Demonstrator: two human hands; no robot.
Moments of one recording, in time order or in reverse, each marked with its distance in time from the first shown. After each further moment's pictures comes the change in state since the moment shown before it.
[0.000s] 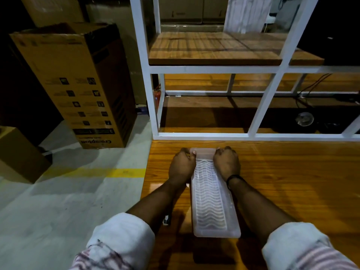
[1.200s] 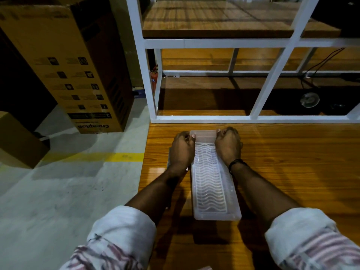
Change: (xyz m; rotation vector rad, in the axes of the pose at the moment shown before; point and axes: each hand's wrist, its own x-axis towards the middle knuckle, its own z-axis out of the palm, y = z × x) left_hand -0.002 -0.011 0.010 -0.128 0.078 0.056; right_hand -0.002 0.001 0.003 0.052 0.056 -0.069
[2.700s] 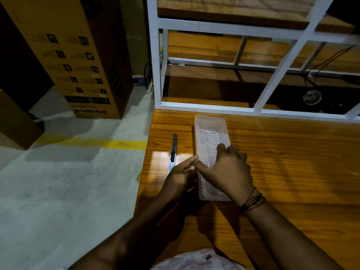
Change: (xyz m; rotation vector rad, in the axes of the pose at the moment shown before) left_hand -0.130 -0.035 -0.057 -0.628 -0.489 -0.313; right_hand -0.148 -0.034 -0.065 -0.680 -0.321 -0.191
